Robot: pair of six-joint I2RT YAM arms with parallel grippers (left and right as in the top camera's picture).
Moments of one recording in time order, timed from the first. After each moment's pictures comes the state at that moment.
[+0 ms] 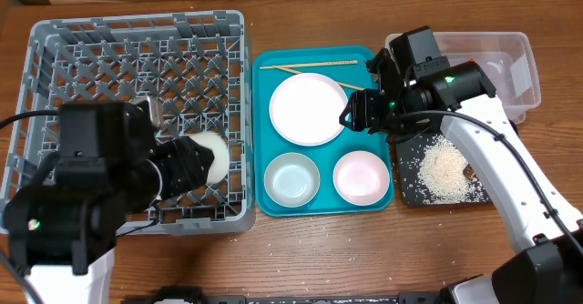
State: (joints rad) left arm -0.05 1.12 1.55 -1.51 0.21 -0.42; right arm 0.32 1.63 1.48 -1.06 -0.43 0.33
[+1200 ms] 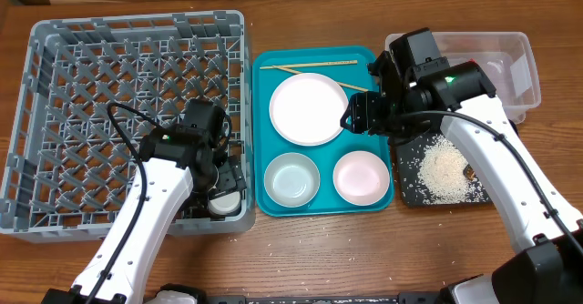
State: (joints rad) left arm -0.22 1.38 1.04 -1.17 -0.03 -0.58; right arm 0.32 1.63 1.48 -1.09 -0.41 0.33
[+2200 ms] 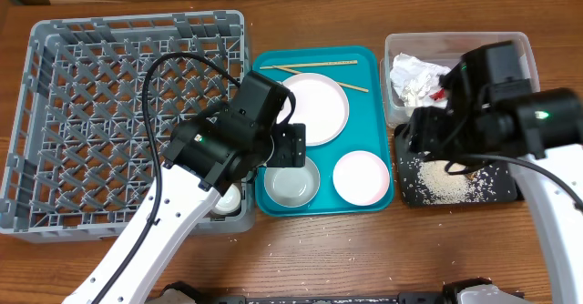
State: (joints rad) left arm -0.56 1.38 1.41 -1.10 0.03 -0.53; right arm 0.19 1.38 1.52 -1.42 -0.25 0.40
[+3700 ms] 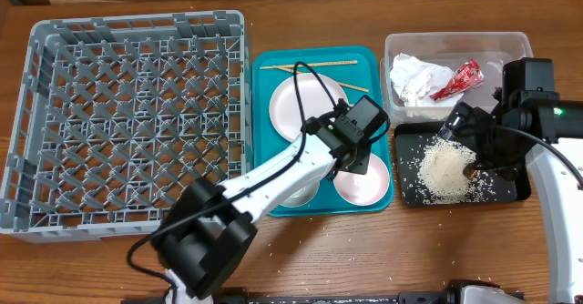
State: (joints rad) left arm -0.82 1.93 1.41 -0.70 -0.04 -0.60; right arm -0.09 1.39 1.30 -1.24 -0.09 0.49
